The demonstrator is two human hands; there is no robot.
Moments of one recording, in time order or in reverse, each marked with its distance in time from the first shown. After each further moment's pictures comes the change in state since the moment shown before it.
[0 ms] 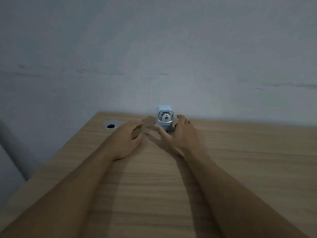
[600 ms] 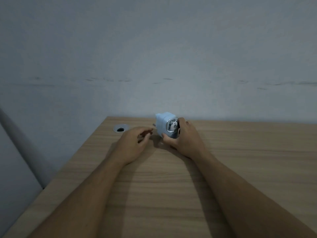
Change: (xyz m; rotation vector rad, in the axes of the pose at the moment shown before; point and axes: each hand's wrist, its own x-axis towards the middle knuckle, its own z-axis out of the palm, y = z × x) left_hand -0.020 0.018 -0.009 -0.139 0.099 0.020; right_hand -0.001 0.005 0.004 0.185 -0.029 -0.129
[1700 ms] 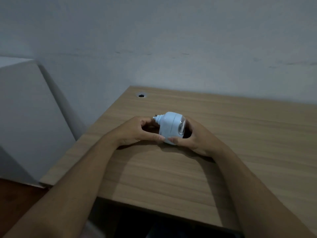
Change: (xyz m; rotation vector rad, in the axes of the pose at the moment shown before) left_hand -0.145 0.079 -0.073 -0.368 -0.400 -0.260; right_hand -0.156 -0.052 -0.072 0.392 -0.450 -0.147
